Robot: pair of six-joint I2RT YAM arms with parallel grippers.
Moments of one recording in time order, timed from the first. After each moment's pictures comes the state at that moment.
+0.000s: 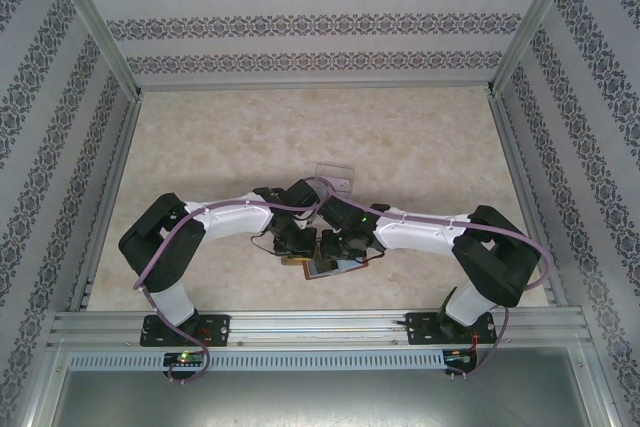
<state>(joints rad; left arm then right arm) -0.77 1.73 0.99 -0.63 0.38 -0.71 0.90 1.59 0.83 -0.47 -0.14 0.84</state>
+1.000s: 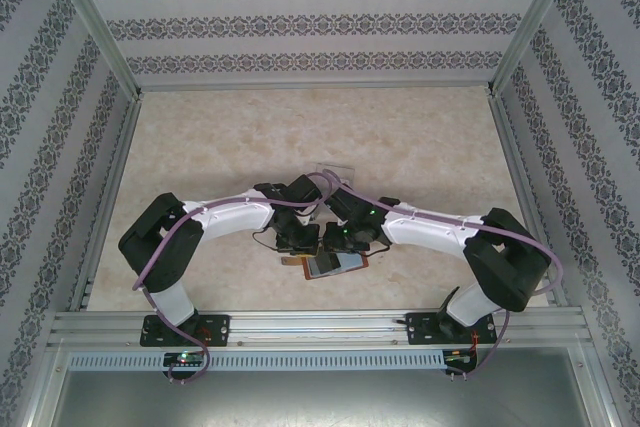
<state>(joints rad) -0.77 1.73 1.04 -0.66 0.40 -0.70 0.83 1.54 0.84 -0.48 -0.20 0.81</state>
